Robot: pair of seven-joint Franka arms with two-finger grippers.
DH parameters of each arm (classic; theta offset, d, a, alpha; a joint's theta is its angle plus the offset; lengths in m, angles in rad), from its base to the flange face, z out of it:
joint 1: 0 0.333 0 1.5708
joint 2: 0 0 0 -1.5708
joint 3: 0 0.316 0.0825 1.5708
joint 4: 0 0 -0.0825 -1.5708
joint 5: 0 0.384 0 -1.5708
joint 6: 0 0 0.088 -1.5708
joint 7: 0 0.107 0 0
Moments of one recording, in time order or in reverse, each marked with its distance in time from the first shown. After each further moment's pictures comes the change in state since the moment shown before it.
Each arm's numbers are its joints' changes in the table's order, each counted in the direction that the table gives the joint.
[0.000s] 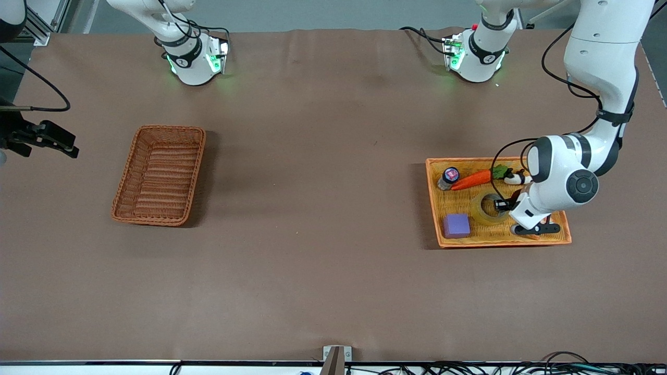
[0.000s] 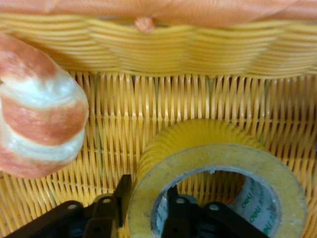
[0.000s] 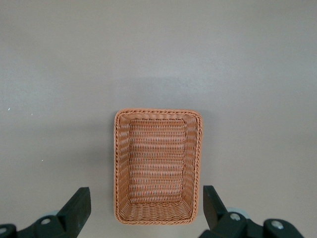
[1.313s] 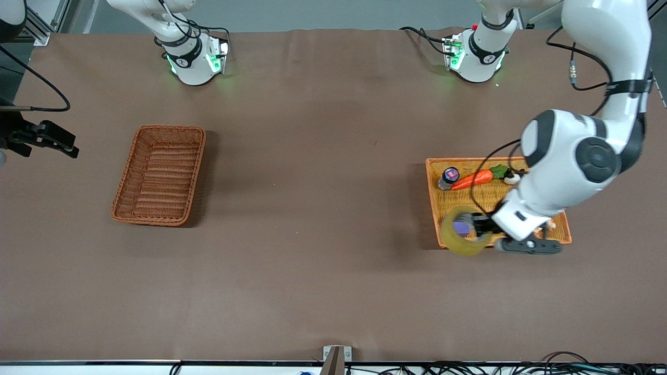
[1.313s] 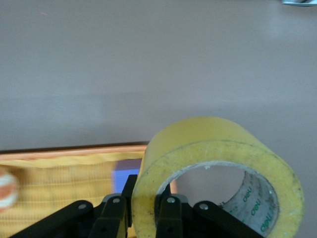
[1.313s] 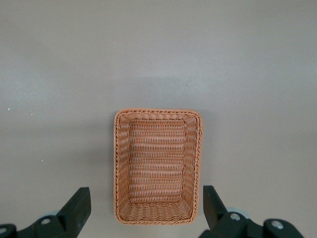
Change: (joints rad) left arm -0.074 0.061 -0.233 0.413 0.010 0.208 -0.221; right arm 0.000 0.000 0.000 0.000 0.000 0.000 0.000
